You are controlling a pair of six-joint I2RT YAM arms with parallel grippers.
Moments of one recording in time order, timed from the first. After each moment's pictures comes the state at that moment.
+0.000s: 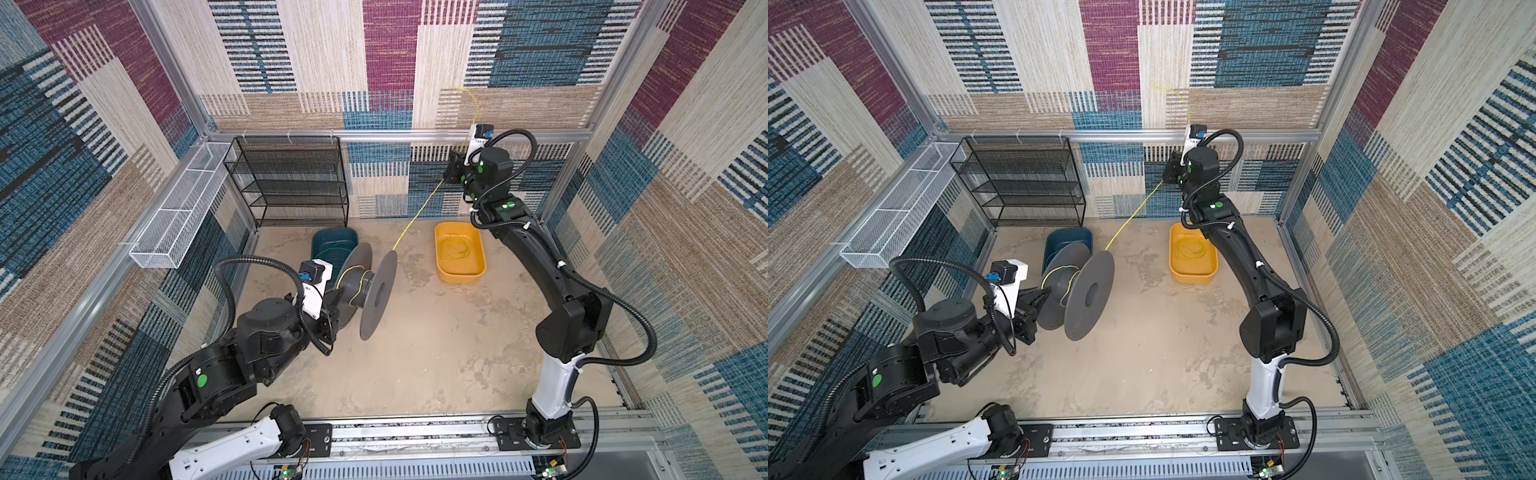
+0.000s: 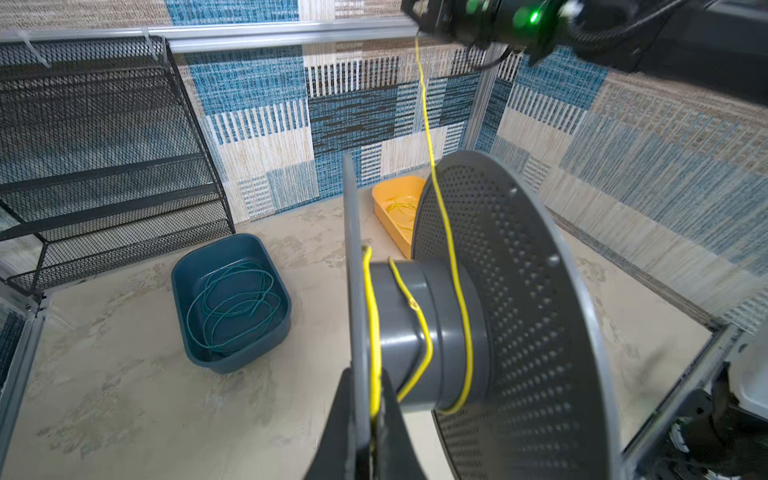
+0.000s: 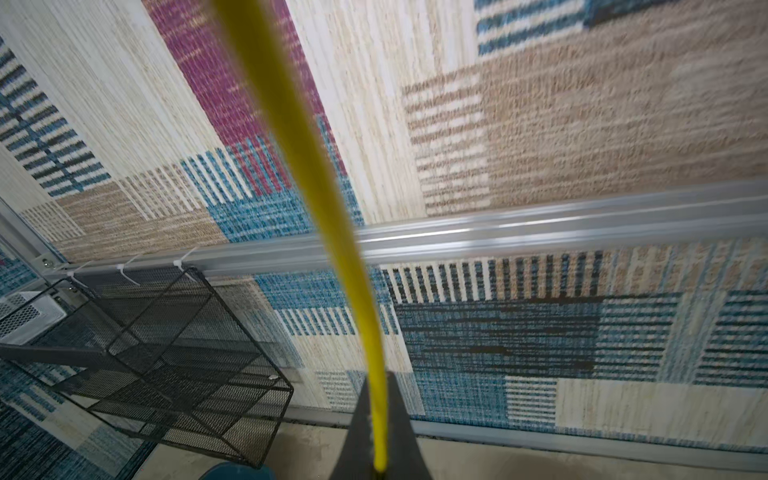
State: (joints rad) left arm -0.95 0.73 1.24 -0.80 -0.39 -0.16; right arm 0.33 1.92 1.97 -0.09 0.08 0.28
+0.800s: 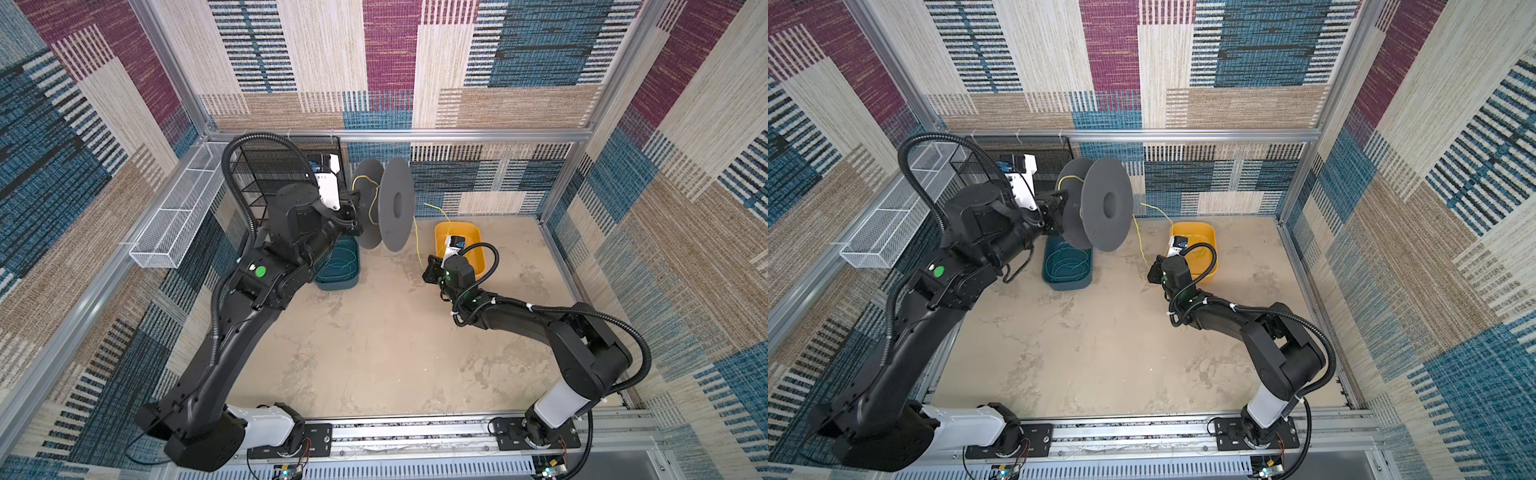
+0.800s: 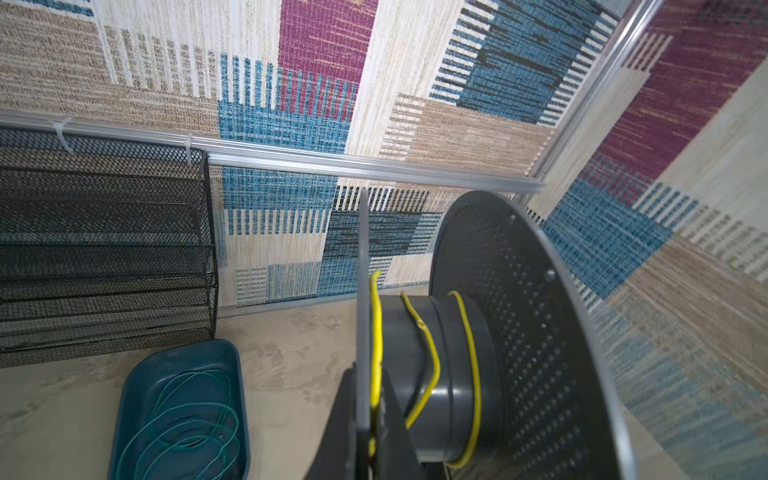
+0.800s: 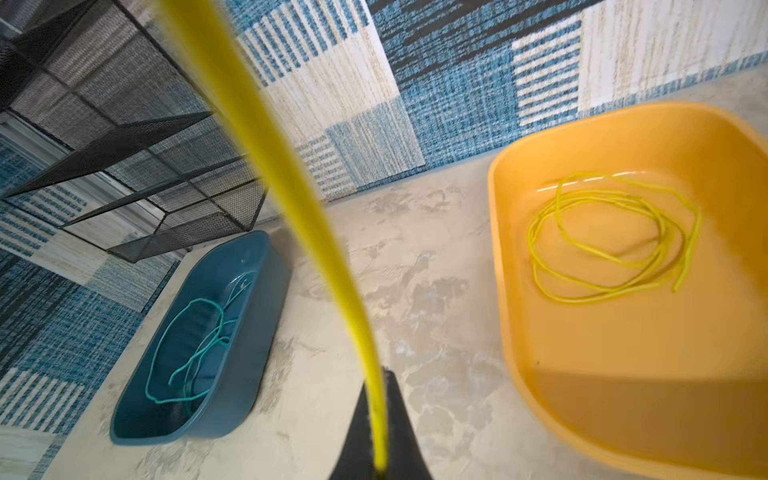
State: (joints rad) left arm -0.57 1.35 1.74 -0.50 -0.18 -0.32; right arm 0.63 1.64 0.87 0.48 0.33 0.57
